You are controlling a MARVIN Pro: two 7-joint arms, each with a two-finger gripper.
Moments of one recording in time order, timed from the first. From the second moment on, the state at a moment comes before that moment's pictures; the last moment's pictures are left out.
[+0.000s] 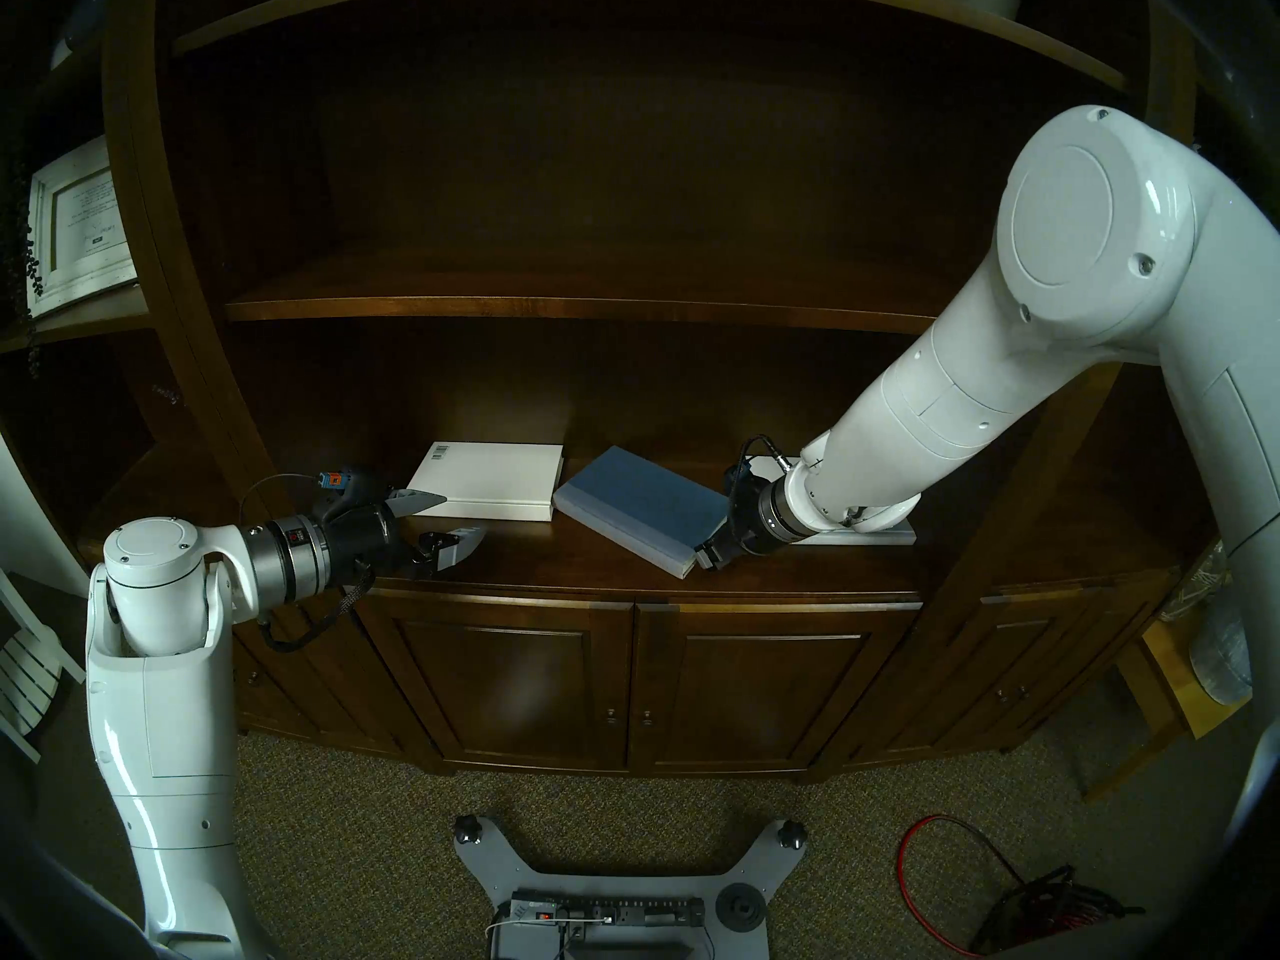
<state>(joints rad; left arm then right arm) 1.65 -1.31 -2.05 -1.92 0.07 0.59 -1.21 0.39 -1.59 -1.58 -1.46 2.57 -0.17 0.21</state>
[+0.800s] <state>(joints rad) 1.65 -1.31 -2.05 -1.92 0.07 0.59 -1.21 0.53 -1.61 -1.61 -1.76 2.54 -0.32 0.13</state>
